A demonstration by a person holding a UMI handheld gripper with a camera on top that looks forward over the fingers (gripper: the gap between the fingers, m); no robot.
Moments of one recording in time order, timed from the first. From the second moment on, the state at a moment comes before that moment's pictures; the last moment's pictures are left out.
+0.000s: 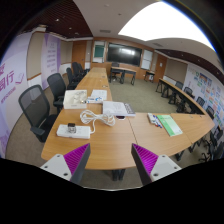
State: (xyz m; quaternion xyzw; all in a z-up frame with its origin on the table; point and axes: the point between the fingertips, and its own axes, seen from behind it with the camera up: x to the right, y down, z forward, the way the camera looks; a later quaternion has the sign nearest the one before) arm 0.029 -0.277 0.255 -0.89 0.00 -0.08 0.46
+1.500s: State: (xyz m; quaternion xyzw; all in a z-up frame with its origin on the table) arm -0.168 -0.004 0.059 -0.86 -0.01 -0.01 0.50
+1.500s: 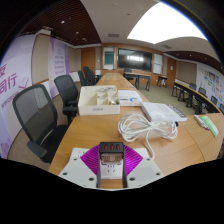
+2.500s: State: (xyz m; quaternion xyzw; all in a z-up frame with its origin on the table) arm 0.062 0.002 0.017 -0.88 0.01 -0.03 0.47
